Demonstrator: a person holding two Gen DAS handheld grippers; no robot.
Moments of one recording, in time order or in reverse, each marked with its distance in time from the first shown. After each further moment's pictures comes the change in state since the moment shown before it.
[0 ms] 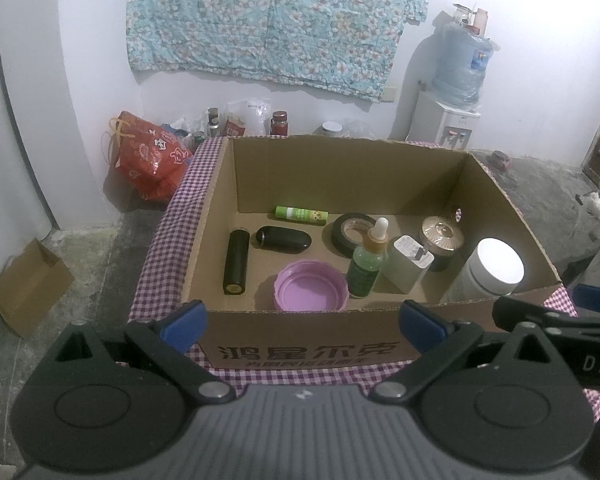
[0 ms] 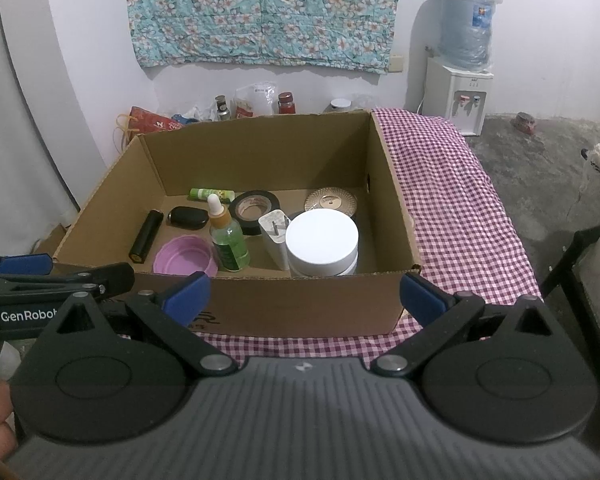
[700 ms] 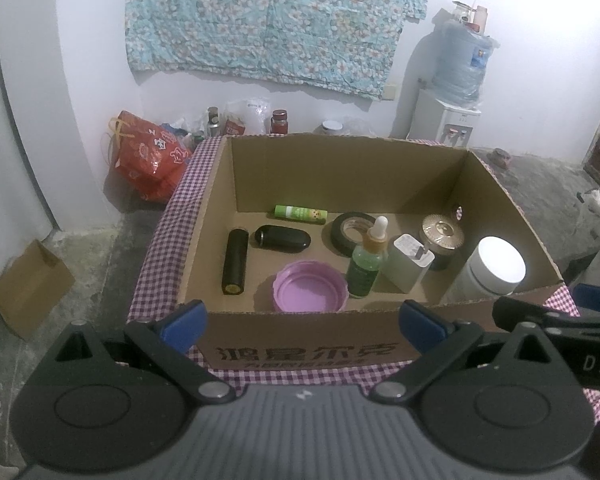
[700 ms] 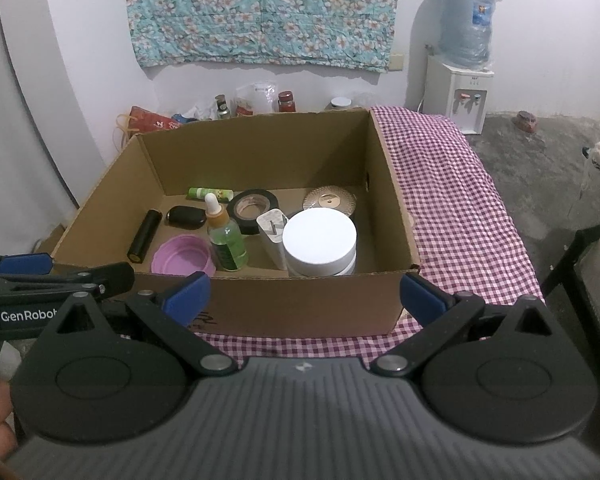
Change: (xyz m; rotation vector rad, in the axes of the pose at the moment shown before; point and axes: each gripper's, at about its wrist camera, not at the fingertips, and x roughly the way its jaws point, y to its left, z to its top) left arm 0.001 -0.003 0.001 -0.001 0.003 0.003; right arm 0.000 0.000 0.000 0.002 0.001 0.000
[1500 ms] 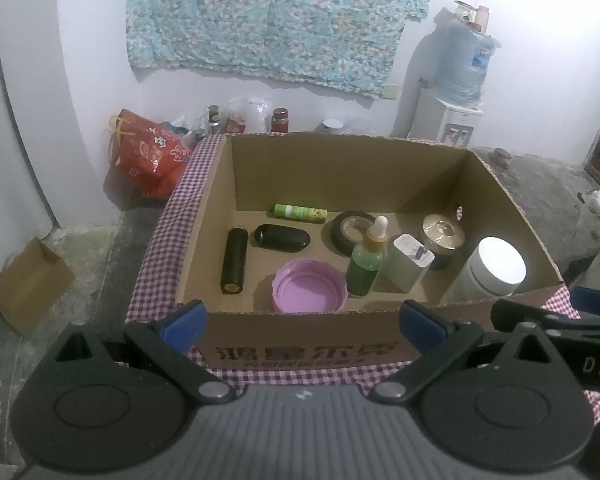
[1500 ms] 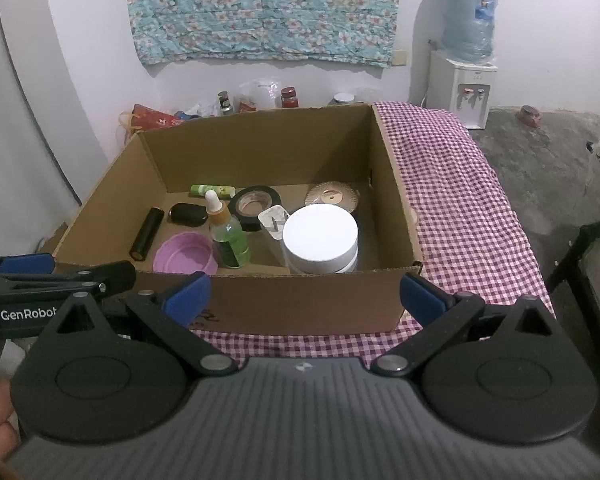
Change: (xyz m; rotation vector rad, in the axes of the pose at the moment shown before) left arm 0.000 0.001 -0.002 -0.006 0.003 0.002; right arm 0.002 -0.003 0.002 0.004 0.012 0.016
